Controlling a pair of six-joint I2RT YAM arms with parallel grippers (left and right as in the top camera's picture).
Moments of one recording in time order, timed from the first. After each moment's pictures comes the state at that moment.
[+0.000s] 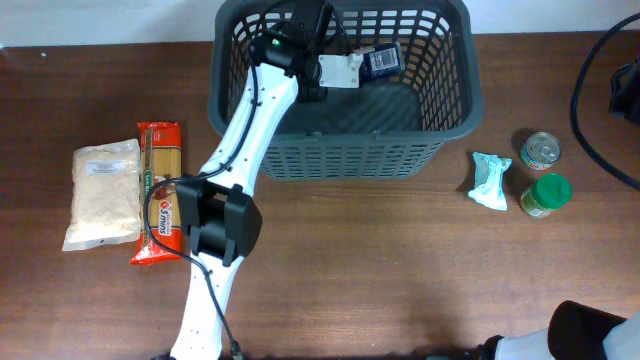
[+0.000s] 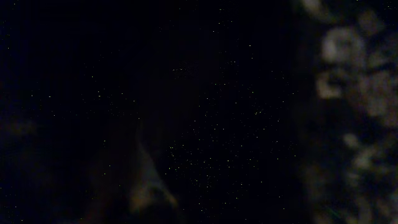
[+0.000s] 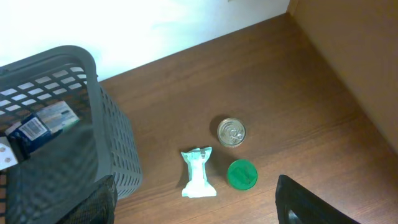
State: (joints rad) left arm -0.40 2.44 2.51 -1.10 -0.04 1.21; right arm -0.35 1.65 2.57 -1.65 -0.07 0.08
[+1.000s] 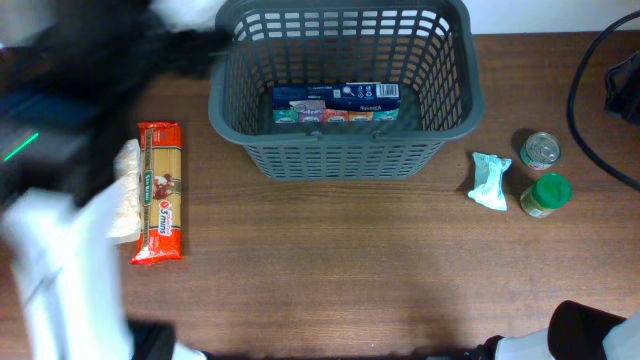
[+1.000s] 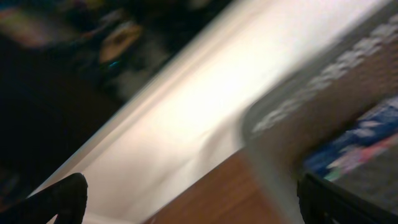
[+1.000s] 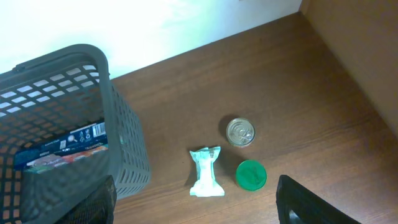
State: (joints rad) left arm -0.15 1.67 2.51 -1.18 -0.06 0.63; right arm -0.35 1.65 2.57 -1.65 -0.11 0.08
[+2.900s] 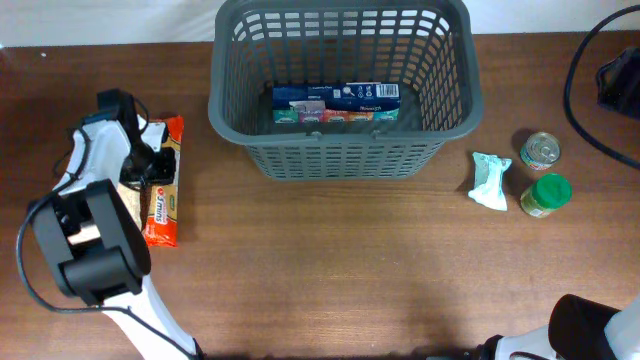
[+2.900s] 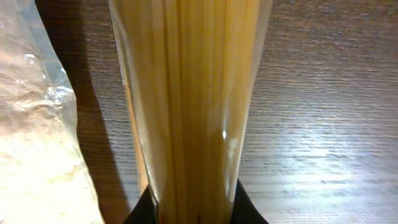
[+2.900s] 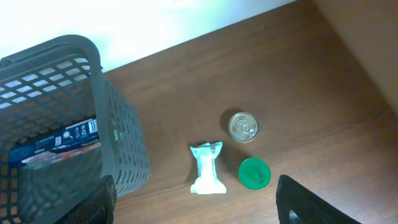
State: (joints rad) left arm 0.27 2.10 1.58 -0.99 0.04 0.22; right arm -0.35 1.67 2.51 -1.62 -0.12 0.08
